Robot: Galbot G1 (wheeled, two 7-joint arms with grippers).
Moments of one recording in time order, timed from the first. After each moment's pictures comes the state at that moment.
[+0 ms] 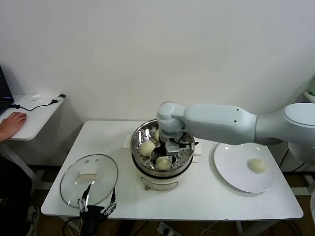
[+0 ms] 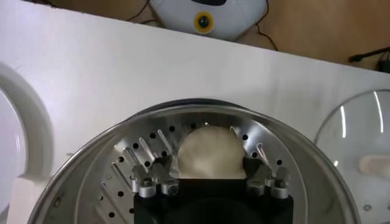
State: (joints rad) left arm 1.85 -1.57 -0.56 -2.12 0.22 -0.04 0.00; right arm 0.51 1.20 -1.34 1.40 -0.22 0.60 -1.11
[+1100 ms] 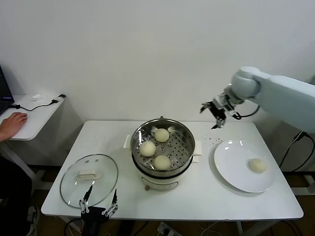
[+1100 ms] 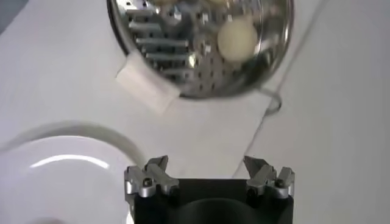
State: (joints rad) left arm 1.85 -1.56 -0.56 -2.12 0.19 -0.06 0.01; right arm 0.57 0.69 -1.24 1.27 0.16 -0.05 -1.04
